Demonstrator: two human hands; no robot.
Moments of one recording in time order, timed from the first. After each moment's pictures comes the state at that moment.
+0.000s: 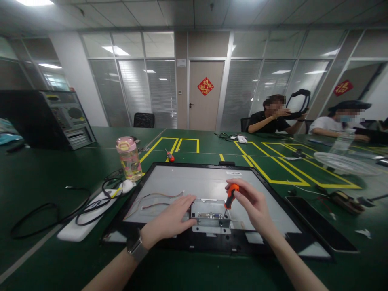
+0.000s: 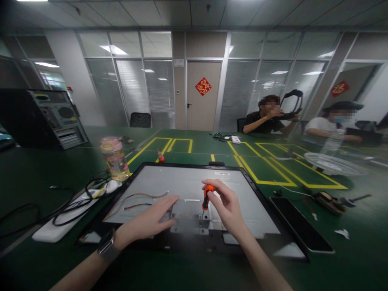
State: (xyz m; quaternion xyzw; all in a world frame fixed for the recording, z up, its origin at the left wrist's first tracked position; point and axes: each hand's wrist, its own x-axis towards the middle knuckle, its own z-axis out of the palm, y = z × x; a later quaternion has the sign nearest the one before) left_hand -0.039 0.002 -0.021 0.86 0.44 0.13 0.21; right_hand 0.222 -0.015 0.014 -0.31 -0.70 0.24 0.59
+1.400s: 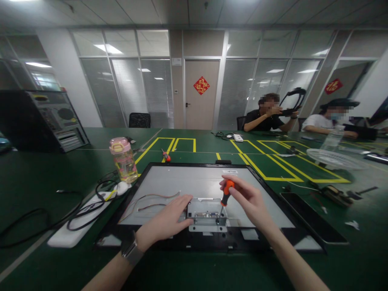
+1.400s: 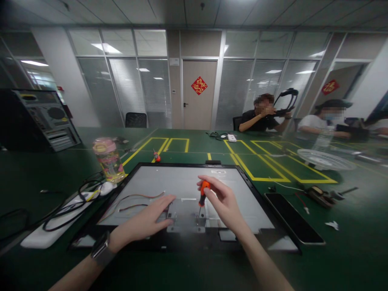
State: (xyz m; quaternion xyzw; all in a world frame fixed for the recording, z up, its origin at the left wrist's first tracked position) left_hand -0.039 0.005 -0.022 0.86 0.45 0.11 0.21; right_hand 0.229 -0.008 0.011 -0.32 -0.70 0.29 0.58
